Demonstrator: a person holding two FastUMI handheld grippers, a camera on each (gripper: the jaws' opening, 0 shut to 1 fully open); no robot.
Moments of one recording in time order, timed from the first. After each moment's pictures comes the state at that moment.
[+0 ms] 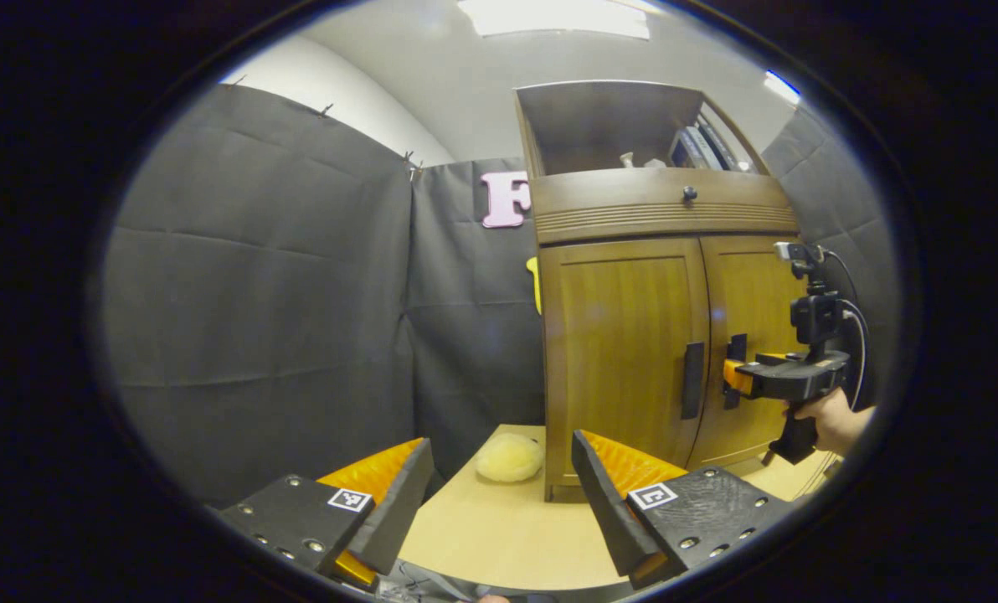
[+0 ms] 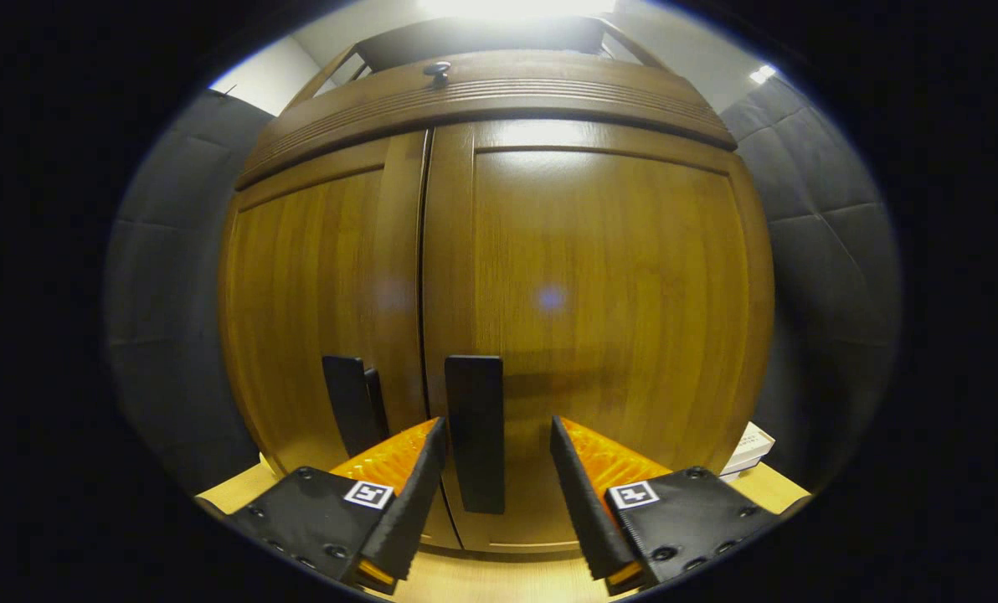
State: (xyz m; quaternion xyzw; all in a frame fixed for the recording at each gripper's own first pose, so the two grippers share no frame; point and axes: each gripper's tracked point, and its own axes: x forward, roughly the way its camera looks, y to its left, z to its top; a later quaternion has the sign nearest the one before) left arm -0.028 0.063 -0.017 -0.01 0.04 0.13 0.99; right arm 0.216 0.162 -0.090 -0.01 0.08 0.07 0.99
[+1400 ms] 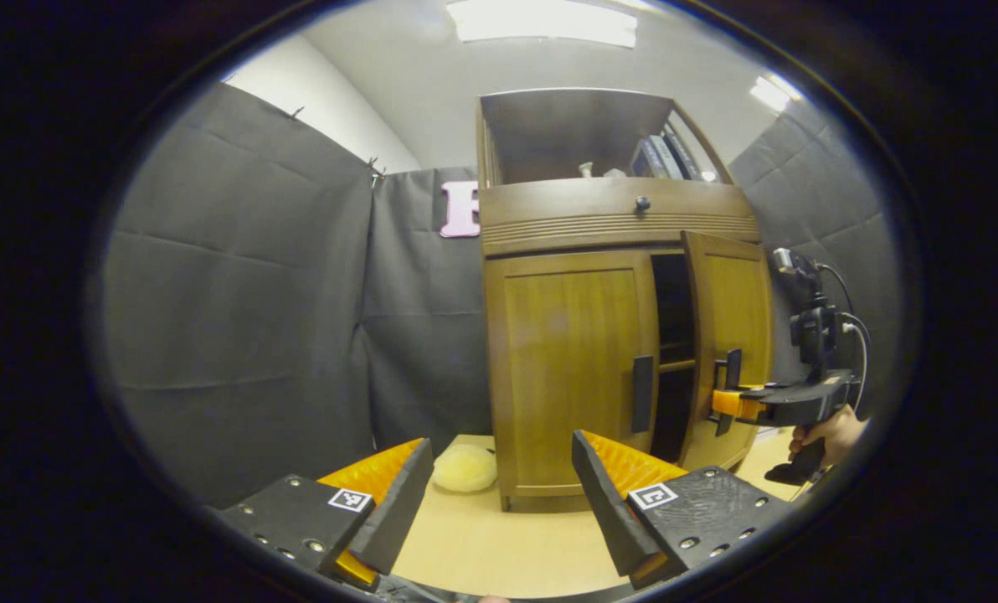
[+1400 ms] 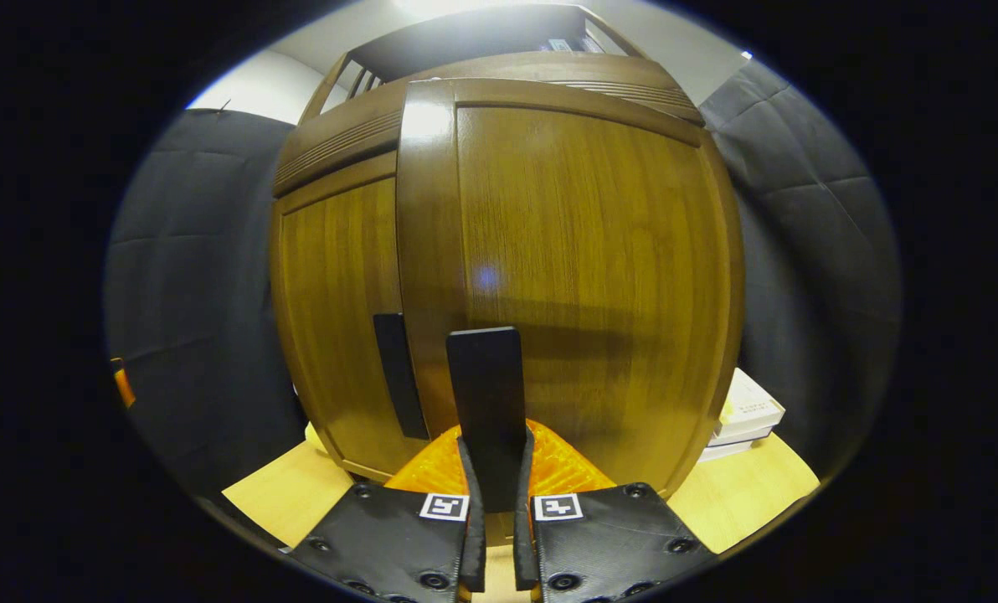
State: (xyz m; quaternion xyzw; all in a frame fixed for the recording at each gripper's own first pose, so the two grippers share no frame) left arm 0.021 0.016 0.001 -0.01 0.02 0.05 1.00; right arm 0.206 0.167 -0.074 0.02 0.12 0.13 0.98
